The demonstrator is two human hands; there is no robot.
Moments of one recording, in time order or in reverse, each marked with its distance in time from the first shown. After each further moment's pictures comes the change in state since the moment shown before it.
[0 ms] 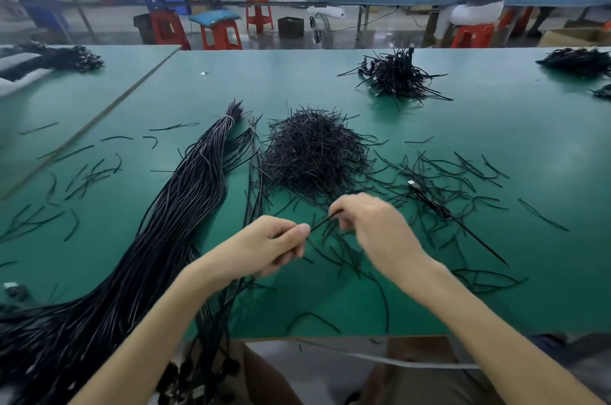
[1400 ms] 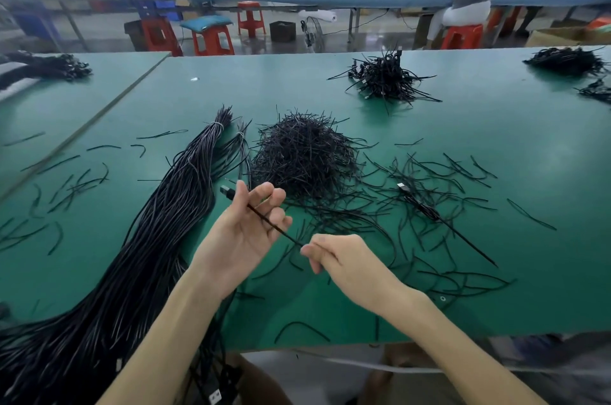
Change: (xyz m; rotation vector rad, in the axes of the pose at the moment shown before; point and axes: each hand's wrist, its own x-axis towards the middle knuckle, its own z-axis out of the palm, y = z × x) left_hand 0.022 -0.007 0.005 -1.256 0.054 0.262; right_hand -0.019 -0.007 0.023 0.364 -0.261 0.230
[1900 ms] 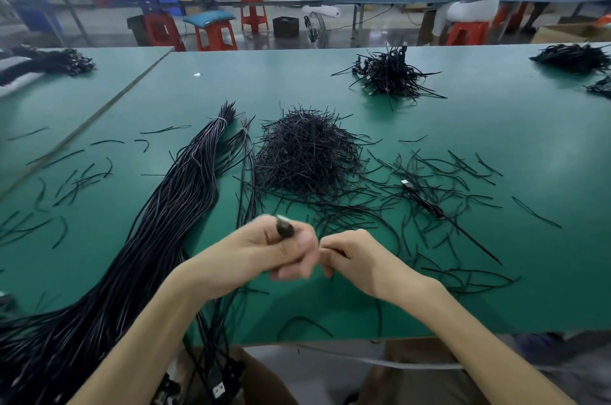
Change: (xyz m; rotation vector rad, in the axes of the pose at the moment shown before) left_hand -0.026 0.023 0.036 0.957 -0.505 -0.123; right_hand 0.007 0.004 -0.012 -0.083 -0.140 -0.007
